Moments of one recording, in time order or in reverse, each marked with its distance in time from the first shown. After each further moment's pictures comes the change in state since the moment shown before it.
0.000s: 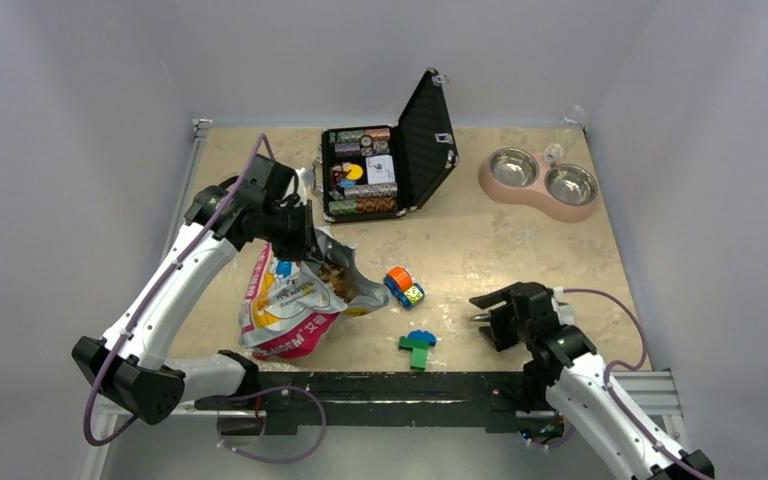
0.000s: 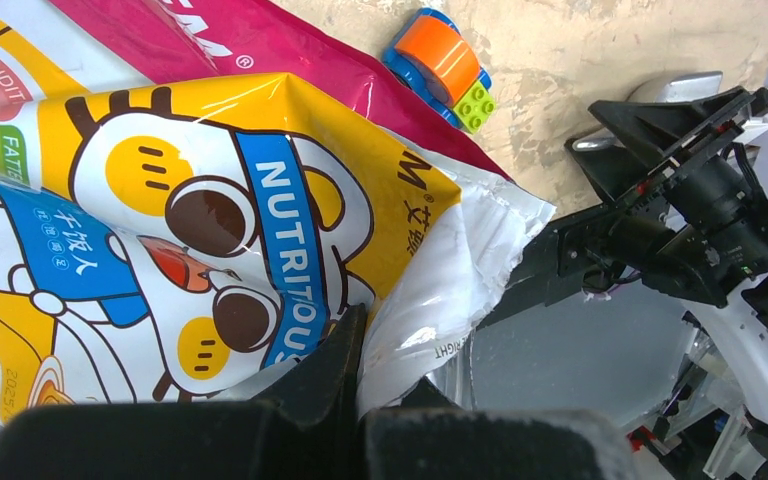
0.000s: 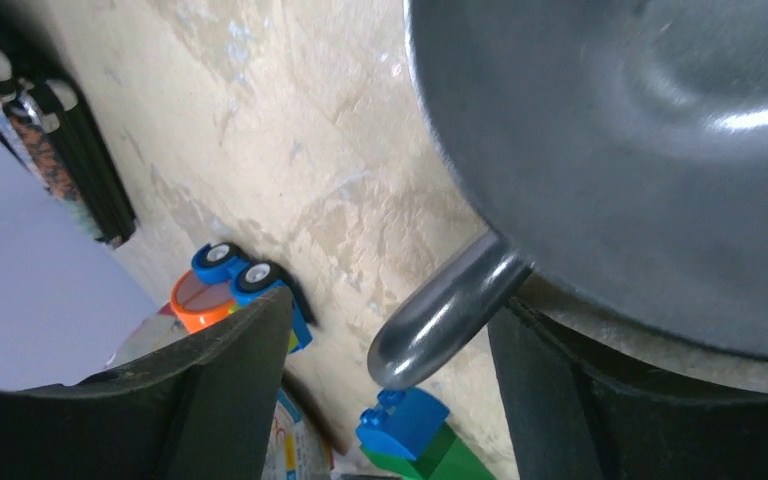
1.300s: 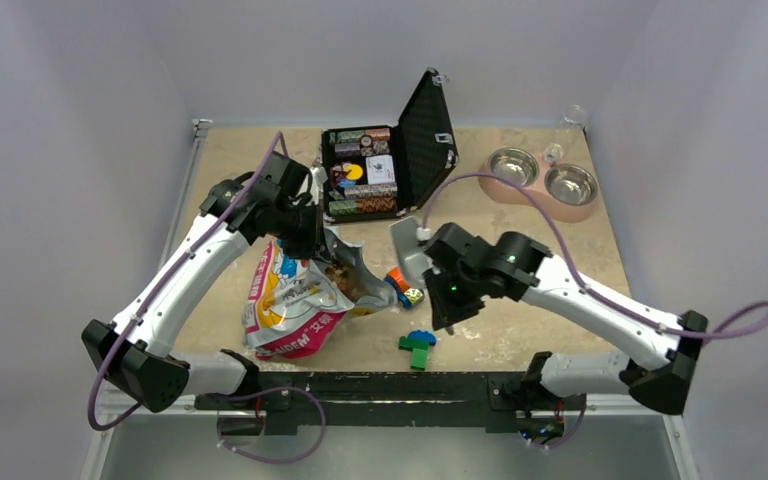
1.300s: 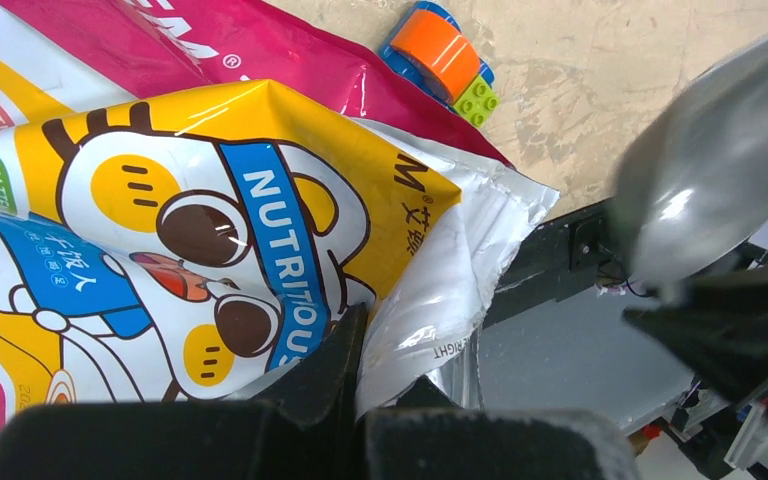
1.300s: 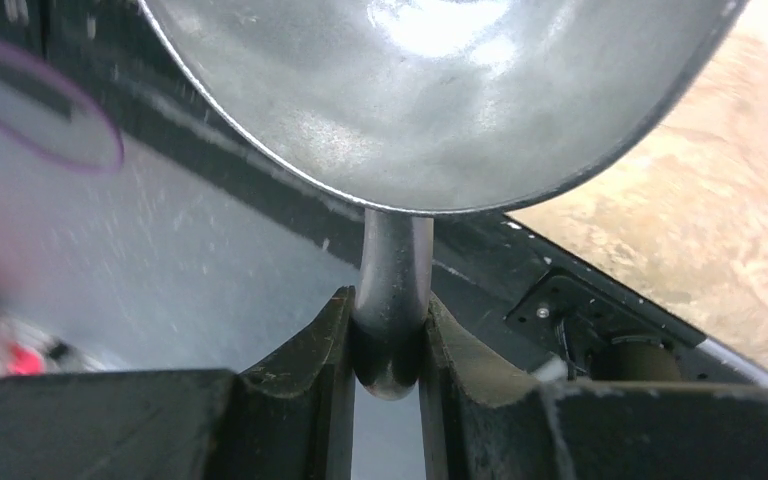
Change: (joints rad) left arm -0.044 0.064 0.028 0.006 -0.018 0.017; right arm 0.641 0.824 1.083 -0.610 -0.128 -0.980
